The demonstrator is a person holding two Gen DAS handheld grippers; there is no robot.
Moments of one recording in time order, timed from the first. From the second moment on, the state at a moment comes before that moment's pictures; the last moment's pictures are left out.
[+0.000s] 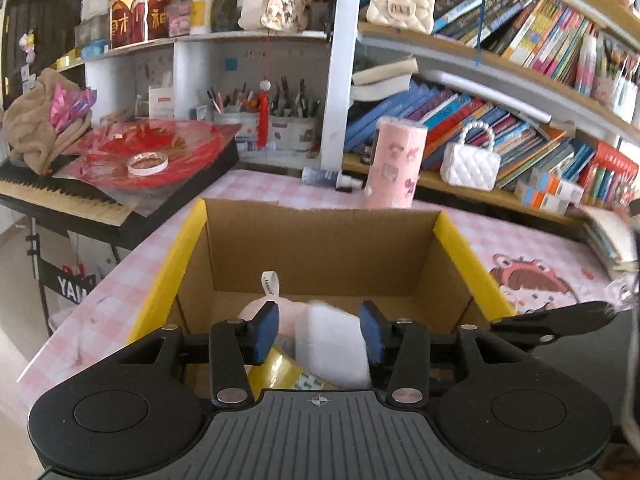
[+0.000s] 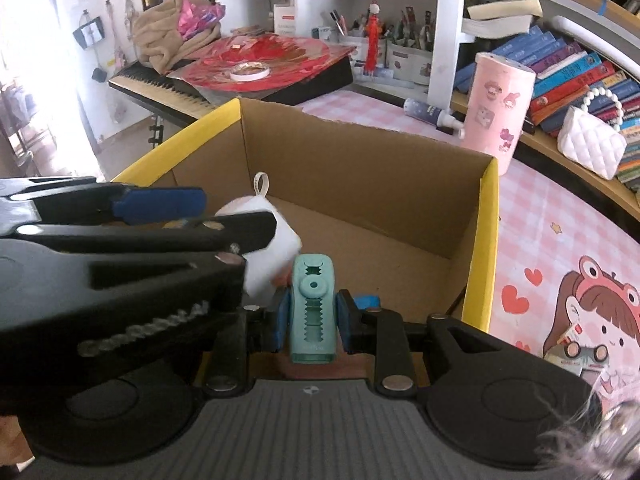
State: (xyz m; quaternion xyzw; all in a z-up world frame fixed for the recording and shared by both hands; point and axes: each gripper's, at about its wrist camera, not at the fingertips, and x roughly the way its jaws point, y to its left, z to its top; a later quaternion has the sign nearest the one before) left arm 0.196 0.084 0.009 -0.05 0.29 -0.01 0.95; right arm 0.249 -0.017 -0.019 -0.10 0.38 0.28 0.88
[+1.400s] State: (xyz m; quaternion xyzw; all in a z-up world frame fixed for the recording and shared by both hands) left arm -0.014 0.105 0.018 0.00 0.29 0.04 0.96; right arm 0.028 -0.050 -0.002 -0.06 0.30 0.08 0.95
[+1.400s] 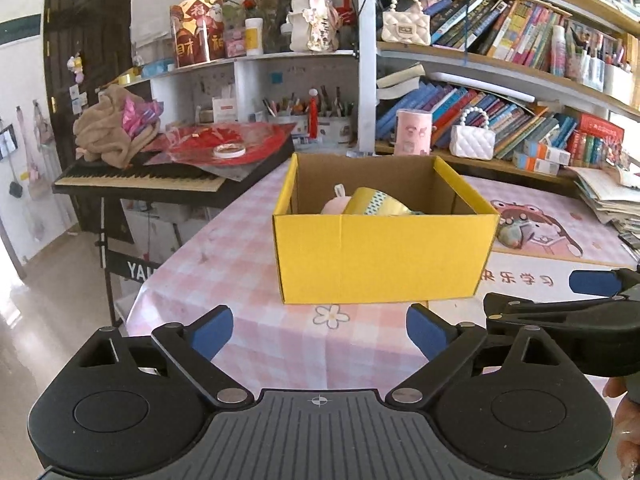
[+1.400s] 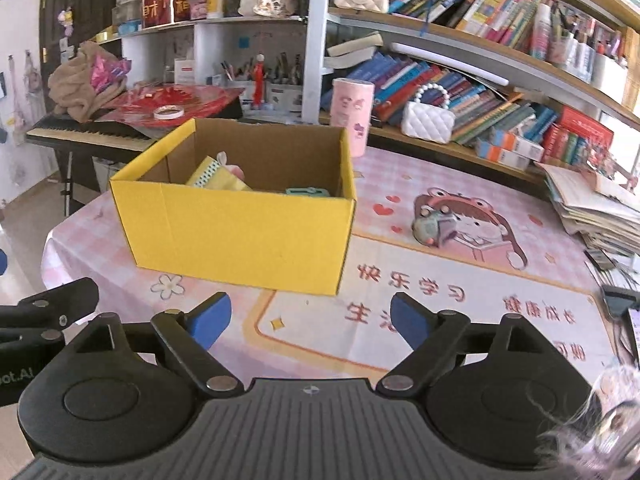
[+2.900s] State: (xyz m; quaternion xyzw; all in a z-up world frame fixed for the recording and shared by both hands) left arm 0.053 -0.048 -0.006 0.04 0.34 -0.15 0.93; right arm 0.033 -0.206 -0.018 -0.01 0.35 -0.11 0.93
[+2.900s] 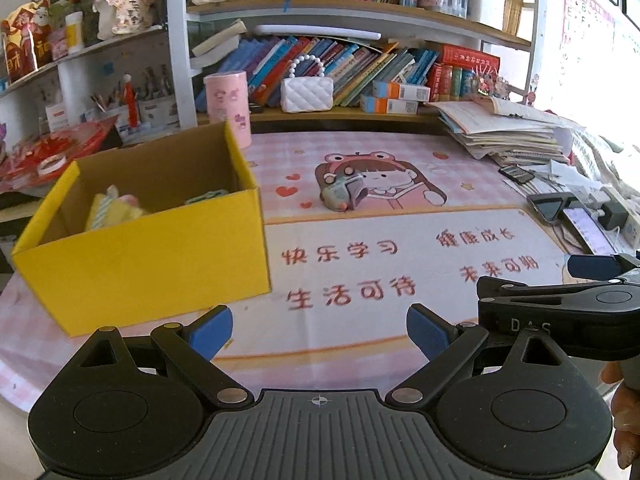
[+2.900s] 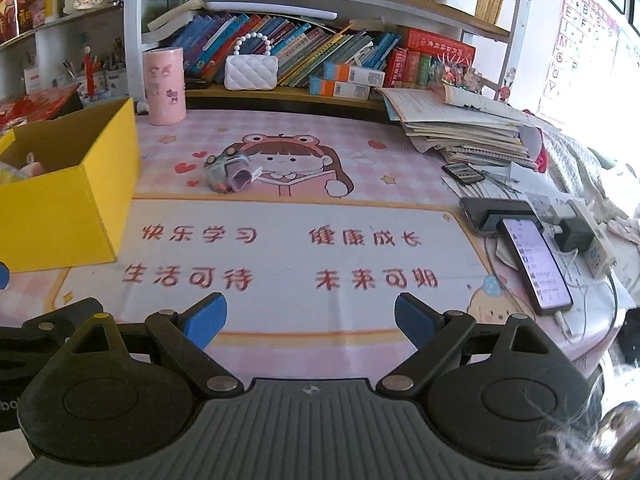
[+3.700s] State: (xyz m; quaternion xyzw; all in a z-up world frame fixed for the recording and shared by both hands) left arm 0.173 -0.144 -0.005 0.04 0.32 -0.12 0.94; right arm 0.161 -0.316 -0.010 0.04 0.32 -0.06 0.94
